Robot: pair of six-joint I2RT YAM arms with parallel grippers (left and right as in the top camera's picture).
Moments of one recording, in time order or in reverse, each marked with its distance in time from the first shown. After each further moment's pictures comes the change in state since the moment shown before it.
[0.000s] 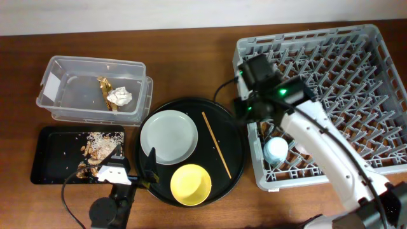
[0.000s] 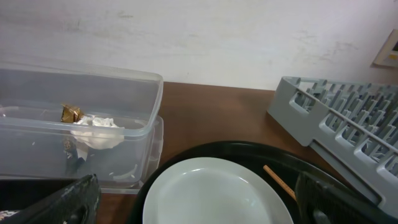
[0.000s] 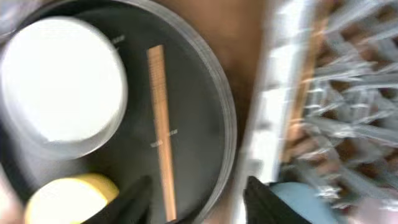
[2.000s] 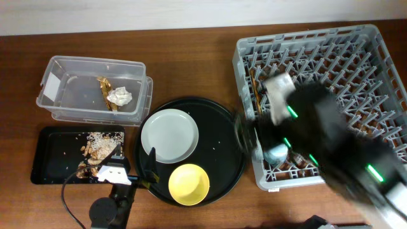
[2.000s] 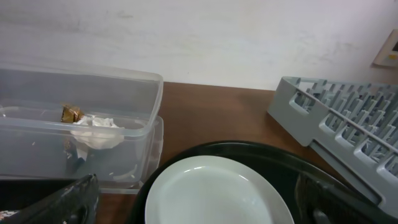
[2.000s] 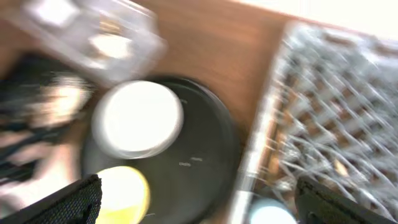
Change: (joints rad) left arm 0.000 0.000 0.000 0.000 0.000 0.000; right arm 0.117 -0.499 0.050 -0.051 0.062 -0.076
